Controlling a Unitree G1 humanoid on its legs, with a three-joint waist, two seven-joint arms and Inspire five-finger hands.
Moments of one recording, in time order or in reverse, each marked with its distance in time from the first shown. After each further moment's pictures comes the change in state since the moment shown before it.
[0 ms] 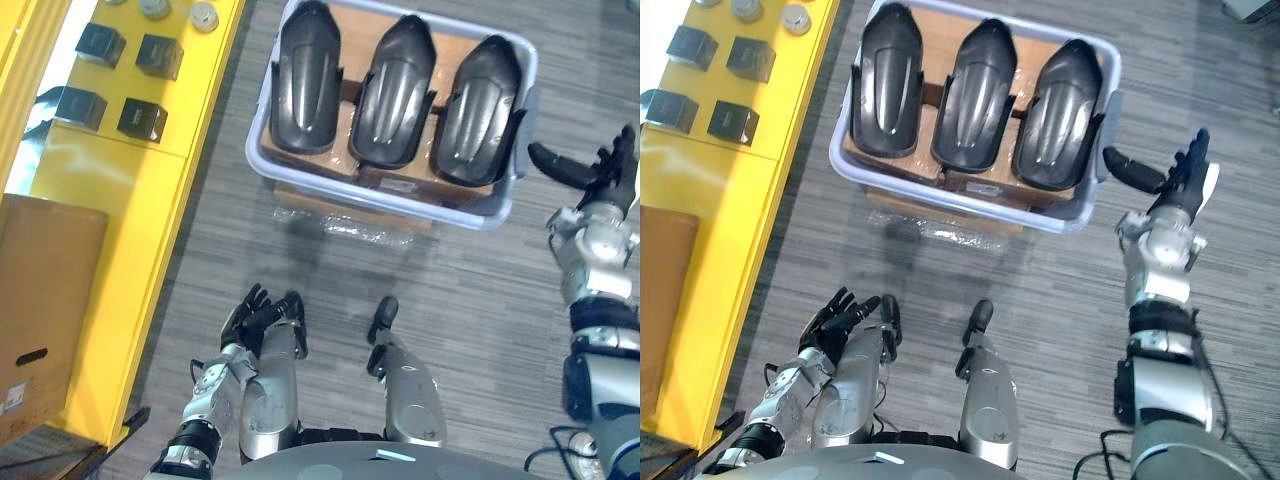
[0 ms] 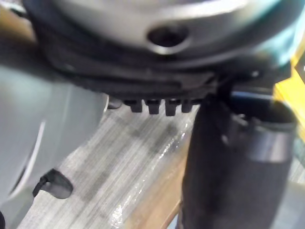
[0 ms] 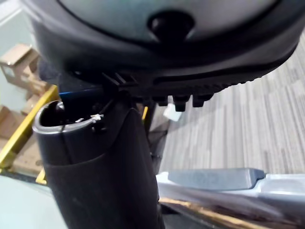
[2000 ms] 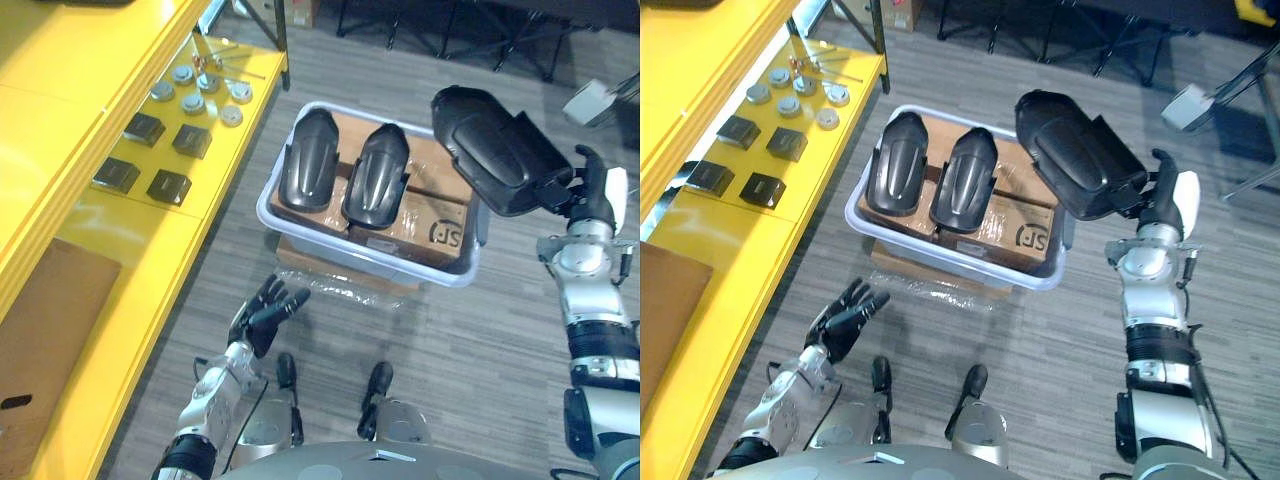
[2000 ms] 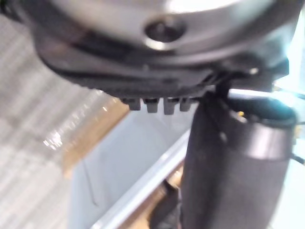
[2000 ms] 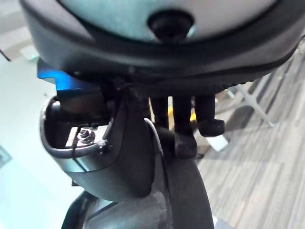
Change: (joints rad) left arm 0.083 0.010 -0.021 -0.319 -0.141 0.117 -0.073; right arm 0.267 0.126 -0.031 -0.358 -0.574 0.250 -0.080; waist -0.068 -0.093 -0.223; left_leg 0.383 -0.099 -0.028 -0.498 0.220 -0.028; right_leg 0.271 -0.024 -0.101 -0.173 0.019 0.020
